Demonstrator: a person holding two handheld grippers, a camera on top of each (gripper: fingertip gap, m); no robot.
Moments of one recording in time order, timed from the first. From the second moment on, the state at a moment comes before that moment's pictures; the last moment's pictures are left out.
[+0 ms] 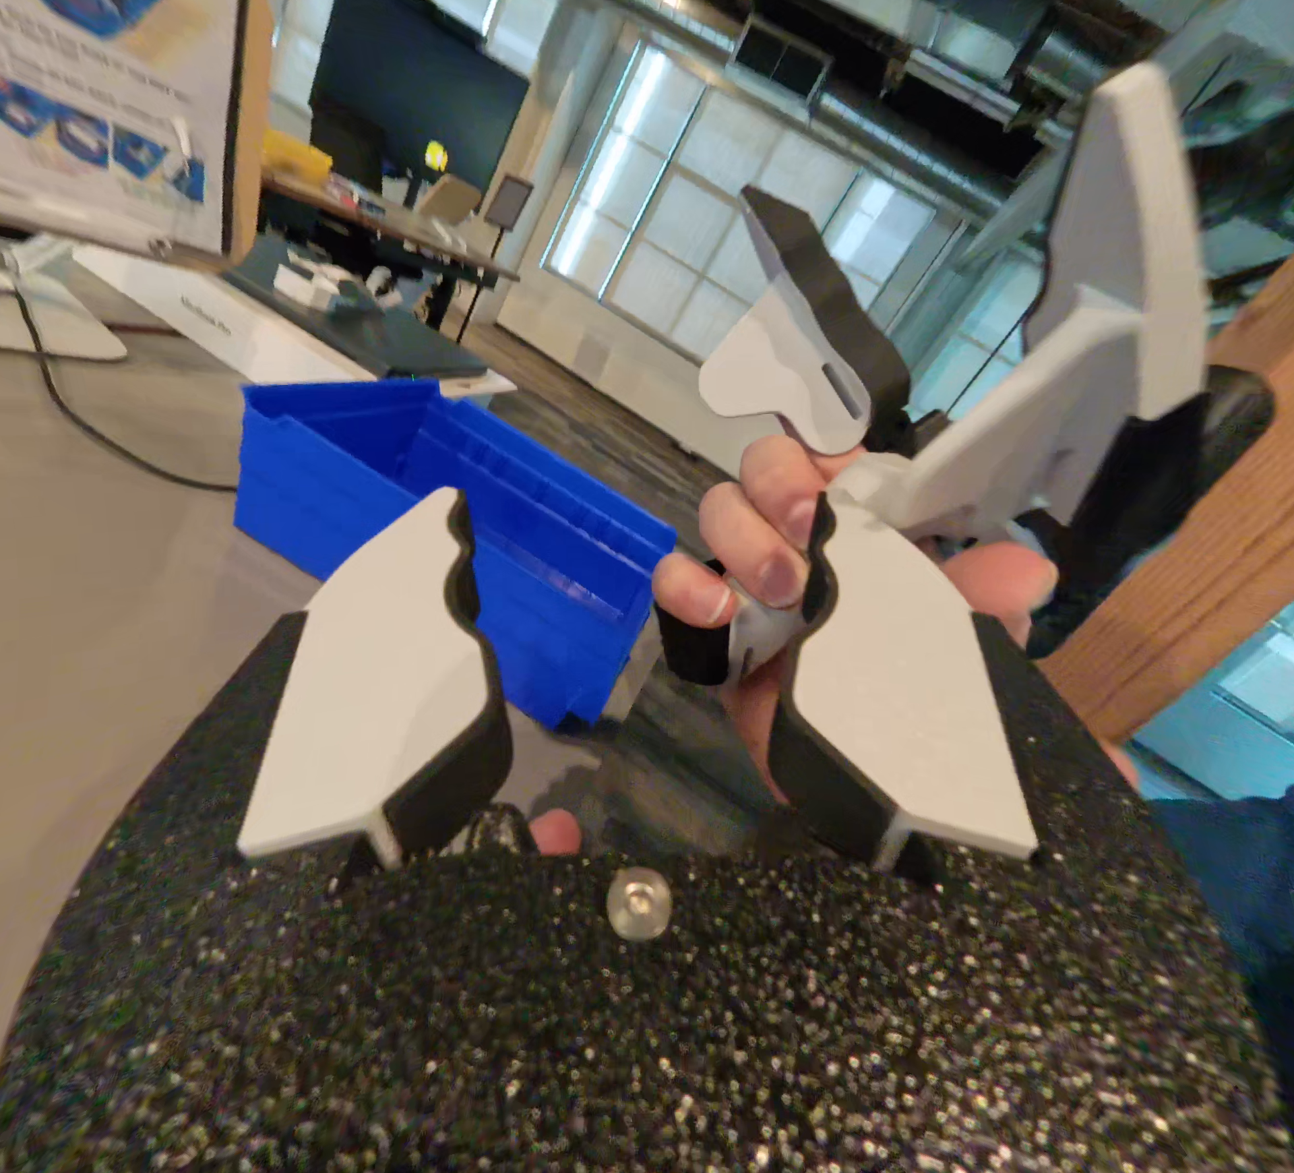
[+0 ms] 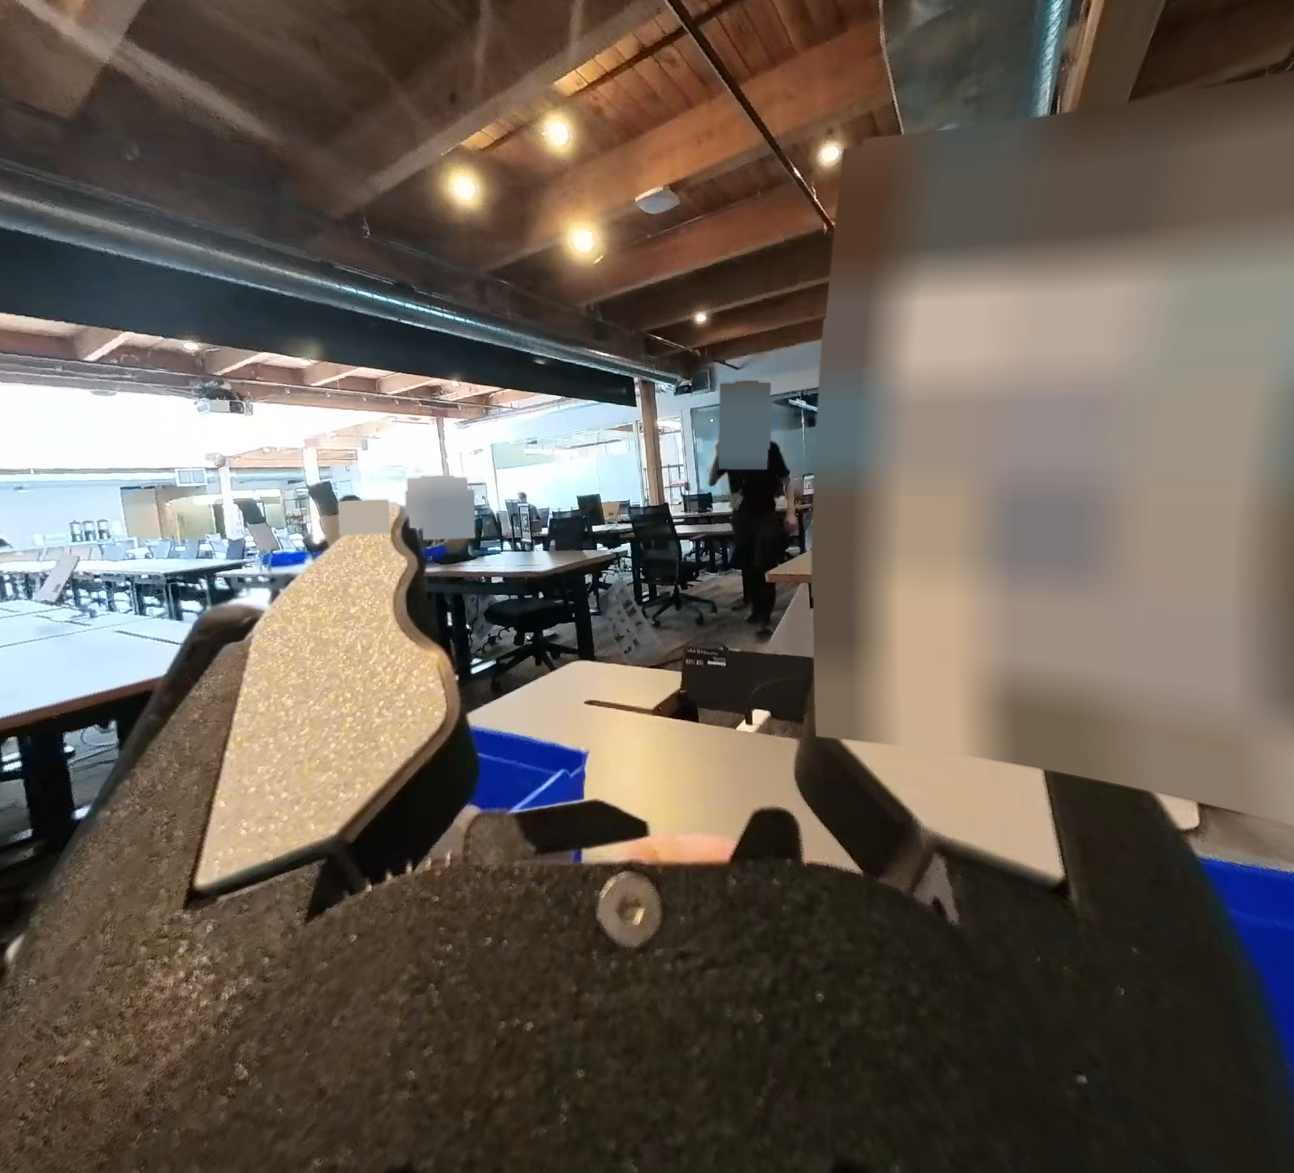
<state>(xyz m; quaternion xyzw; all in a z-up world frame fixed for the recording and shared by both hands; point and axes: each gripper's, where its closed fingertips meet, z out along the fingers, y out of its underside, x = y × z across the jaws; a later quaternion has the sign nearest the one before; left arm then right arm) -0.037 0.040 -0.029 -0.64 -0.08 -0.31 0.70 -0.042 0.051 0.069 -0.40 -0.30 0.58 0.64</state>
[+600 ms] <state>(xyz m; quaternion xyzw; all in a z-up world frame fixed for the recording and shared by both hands) -0.217 -0.183 0.011 -0.78 0.04 0.06 0.62 -0.011 0.084 0.103 -0.37 -0.31 0.65 0.59</state>
